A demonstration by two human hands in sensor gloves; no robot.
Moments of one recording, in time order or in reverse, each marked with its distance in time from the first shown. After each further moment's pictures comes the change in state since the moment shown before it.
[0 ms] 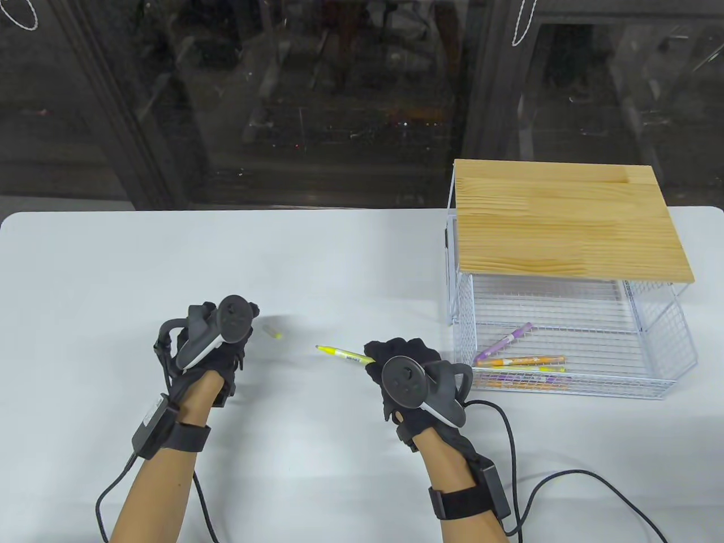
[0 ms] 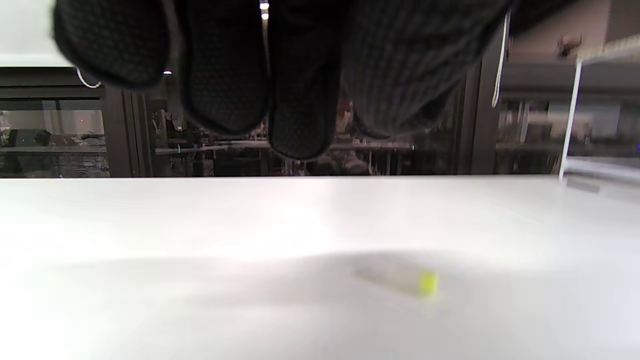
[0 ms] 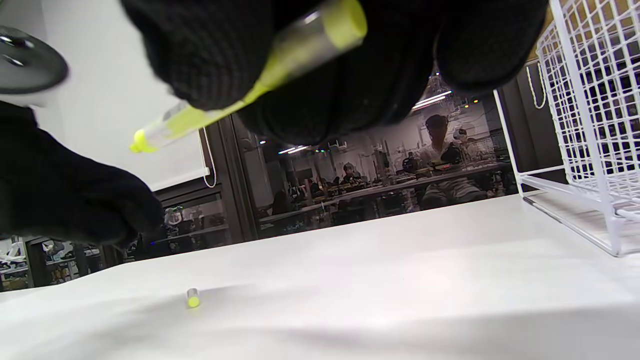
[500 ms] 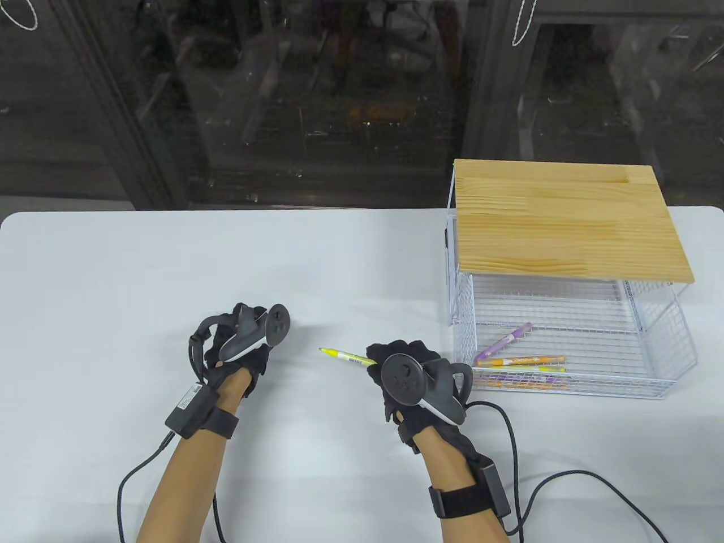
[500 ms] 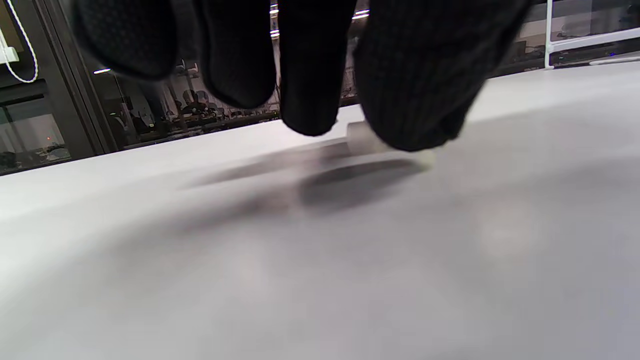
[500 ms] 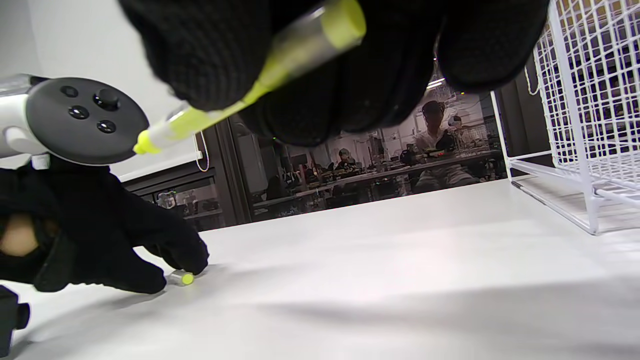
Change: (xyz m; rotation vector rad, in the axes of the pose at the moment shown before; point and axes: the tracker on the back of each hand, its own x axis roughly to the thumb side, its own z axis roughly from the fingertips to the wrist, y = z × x) left_hand 0.034 -0.050 -0.021 -0.083 -0.086 -0.160; right_hand -0.002 0.002 -0.001 0.045 0.016 0.013
